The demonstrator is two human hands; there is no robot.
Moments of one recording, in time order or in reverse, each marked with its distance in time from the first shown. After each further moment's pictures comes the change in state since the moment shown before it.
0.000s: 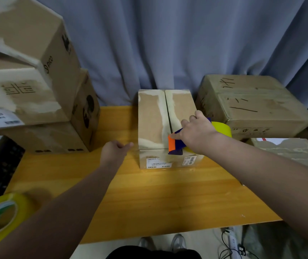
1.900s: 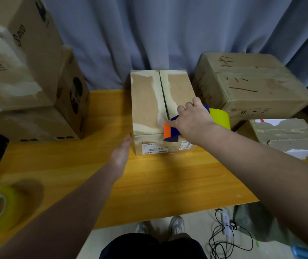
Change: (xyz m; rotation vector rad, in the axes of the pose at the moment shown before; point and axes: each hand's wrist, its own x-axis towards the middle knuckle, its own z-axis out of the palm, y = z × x) left_hand -0.004 -0.033 0.050 -0.245 -0.383 -0.033; right_hand 0.003 -0.021 0.010 0.055 -0.026 0.063
